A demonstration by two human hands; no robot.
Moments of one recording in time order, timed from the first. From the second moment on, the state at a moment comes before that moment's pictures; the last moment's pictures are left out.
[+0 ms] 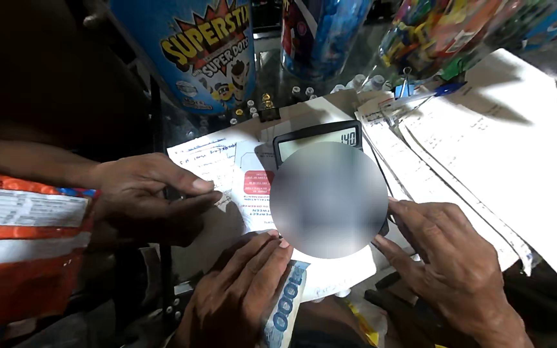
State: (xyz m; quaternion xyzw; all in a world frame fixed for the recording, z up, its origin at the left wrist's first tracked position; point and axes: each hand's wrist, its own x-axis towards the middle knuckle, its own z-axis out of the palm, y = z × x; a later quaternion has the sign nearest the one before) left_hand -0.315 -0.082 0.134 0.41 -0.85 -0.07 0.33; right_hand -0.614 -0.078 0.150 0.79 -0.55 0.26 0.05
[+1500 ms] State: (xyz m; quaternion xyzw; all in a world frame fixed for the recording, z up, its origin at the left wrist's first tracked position) left_hand -0.316 -0.086 0.135 0.36 -0.88 -0.05 0.29; right_hand -0.581 -0.093 0.167 0.84 -0.44 0.32 0.02
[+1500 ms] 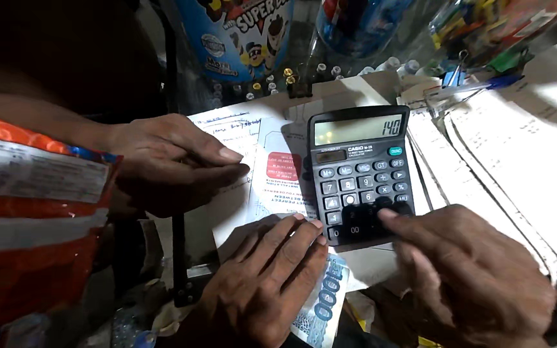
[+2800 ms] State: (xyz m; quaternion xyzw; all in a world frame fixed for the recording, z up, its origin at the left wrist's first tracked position) left_hand -0.316 -0.085 0.134 0.36 -0.88 -0.06 0.30; right_hand -0.551 -0.087 0.165 0.87 -0.41 0.28 0.02
